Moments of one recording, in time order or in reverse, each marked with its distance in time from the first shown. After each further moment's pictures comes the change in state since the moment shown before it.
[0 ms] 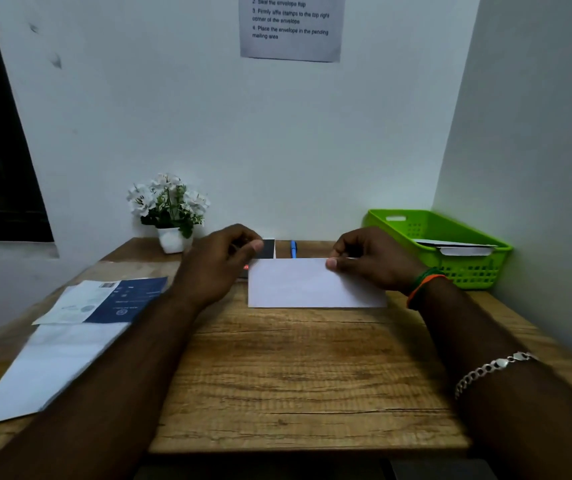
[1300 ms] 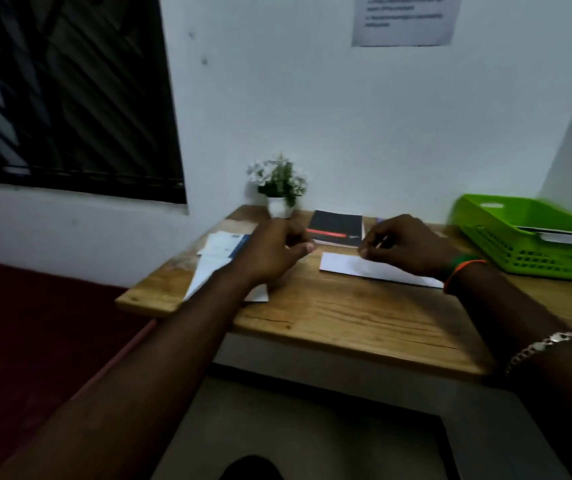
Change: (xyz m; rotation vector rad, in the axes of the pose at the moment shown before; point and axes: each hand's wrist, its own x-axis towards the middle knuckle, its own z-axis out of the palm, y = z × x) left_hand -0.092 0.016 -0.083 0.109 -0.097 -0.097; right_hand -0.016 -0.084 0.062 -0.197 -0.125 -0.093
